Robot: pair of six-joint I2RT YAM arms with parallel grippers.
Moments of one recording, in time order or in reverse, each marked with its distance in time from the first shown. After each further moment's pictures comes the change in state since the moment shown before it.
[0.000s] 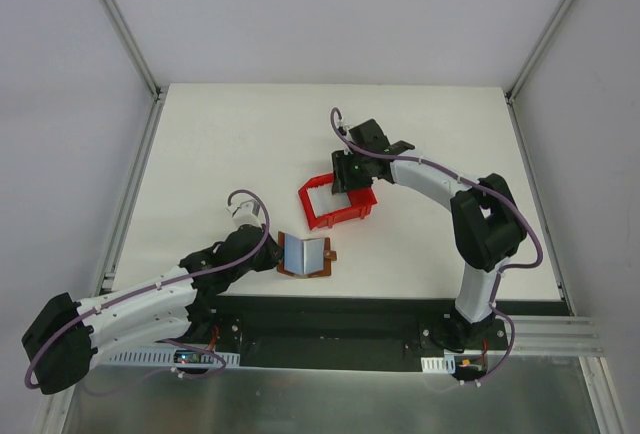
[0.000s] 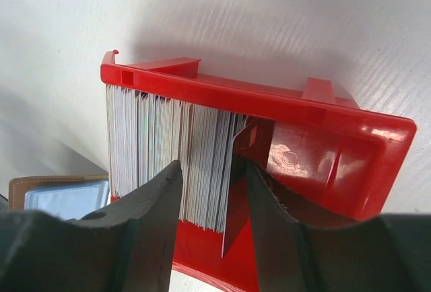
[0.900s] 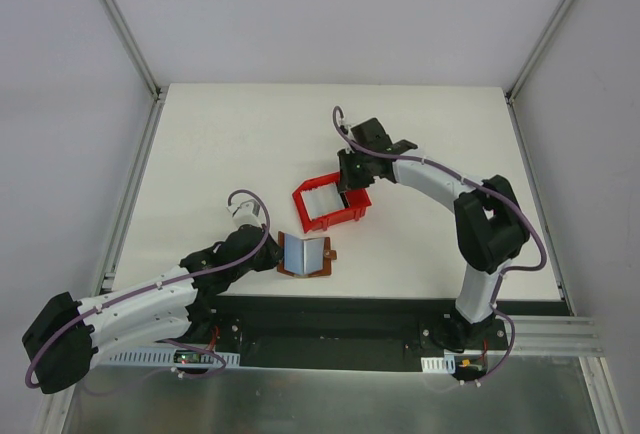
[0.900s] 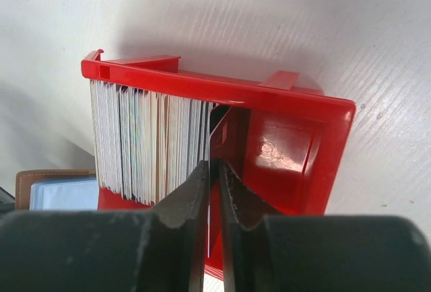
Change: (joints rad) left arm 0.000 0.006 -0.002 0.007 0.000 0.000; right arm -0.003 -0.016 0.000 -0.016 0.002 -0.003
